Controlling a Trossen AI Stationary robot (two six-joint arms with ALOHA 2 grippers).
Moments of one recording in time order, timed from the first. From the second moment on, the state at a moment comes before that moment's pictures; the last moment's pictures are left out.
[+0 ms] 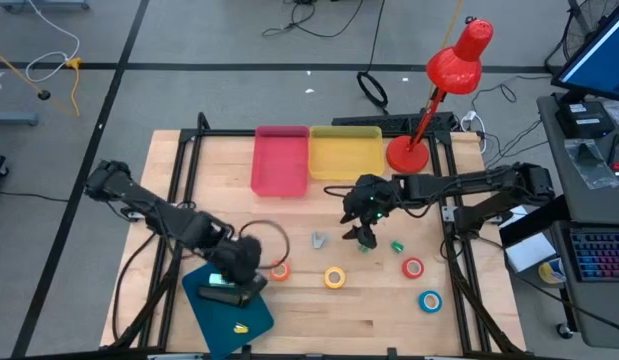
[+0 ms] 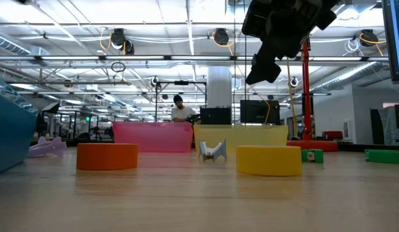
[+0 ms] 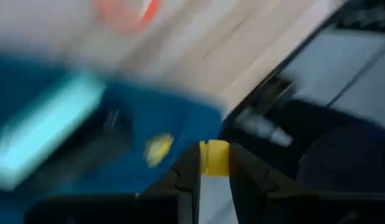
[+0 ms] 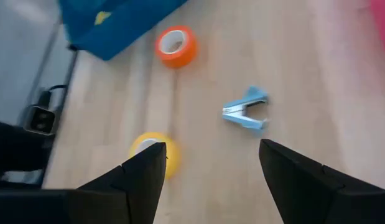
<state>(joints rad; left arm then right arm) -0.48 1.46 1.30 -0.89 0.23 -1.44 -0.05 1.38 0.91 -0.31 -0.34 0.19</state>
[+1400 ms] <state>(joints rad) -0.68 1.86 1.21 -0.86 0.54 -1.57 -0.05 1.38 0.91 -0.28 -0.31 0.22</state>
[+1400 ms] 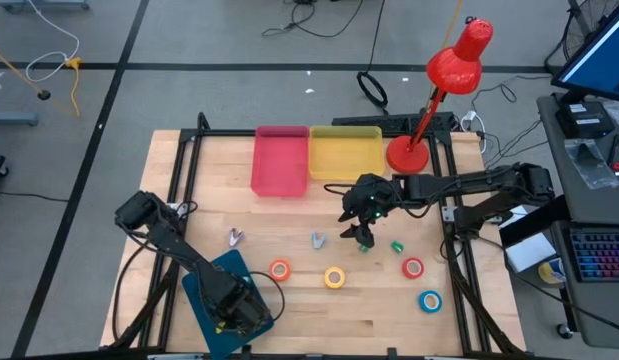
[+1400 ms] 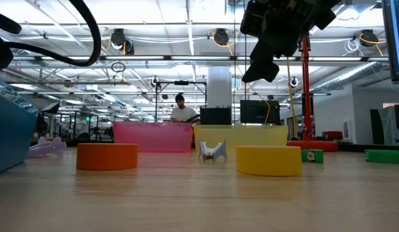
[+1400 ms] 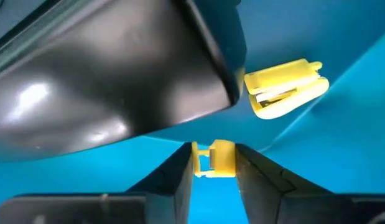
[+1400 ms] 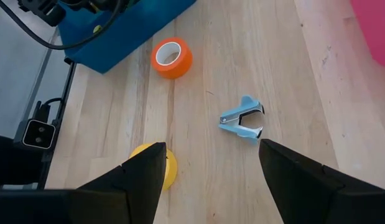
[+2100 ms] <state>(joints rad) -0.68 1.78 1.21 -0.94 0.48 -1.64 -0.05 1.38 0.91 -0.54 -0.31 0.12</state>
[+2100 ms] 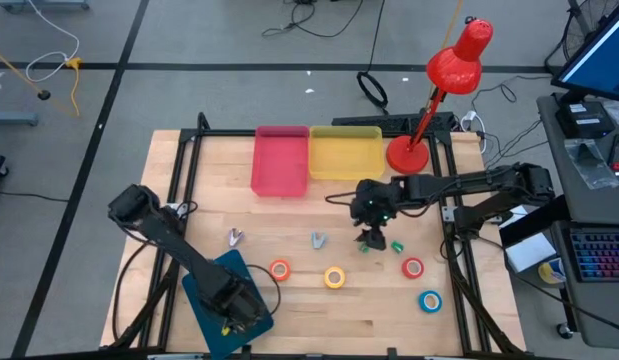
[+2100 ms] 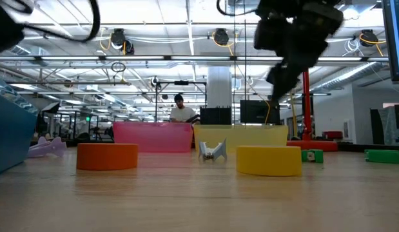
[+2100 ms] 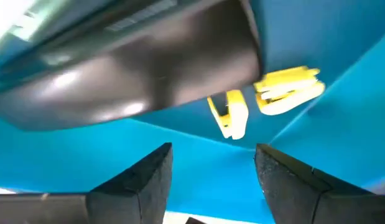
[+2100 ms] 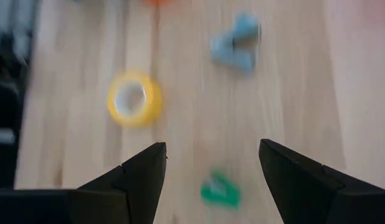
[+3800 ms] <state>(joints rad) -0.56 1.36 1.22 -0.86 -0.66 -1.33 0.00 1.38 0.74 -0.93 -0.24 0.54</state>
